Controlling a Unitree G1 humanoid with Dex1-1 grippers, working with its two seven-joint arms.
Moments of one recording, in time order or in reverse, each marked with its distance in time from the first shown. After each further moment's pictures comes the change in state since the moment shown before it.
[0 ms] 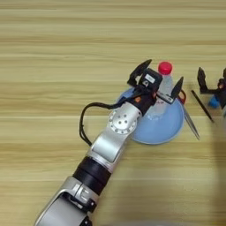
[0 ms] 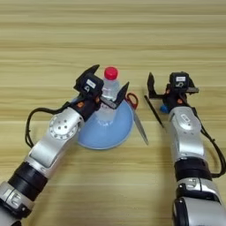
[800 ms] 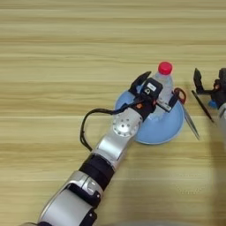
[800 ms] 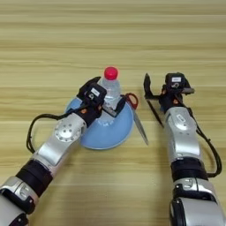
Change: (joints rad) left arm -0.055 -0.031 0.026 0.242 0.035 -0.096 -0.009; right arm 0.000 0.020 0.013 0.000 -0.008 0.000 -0.017
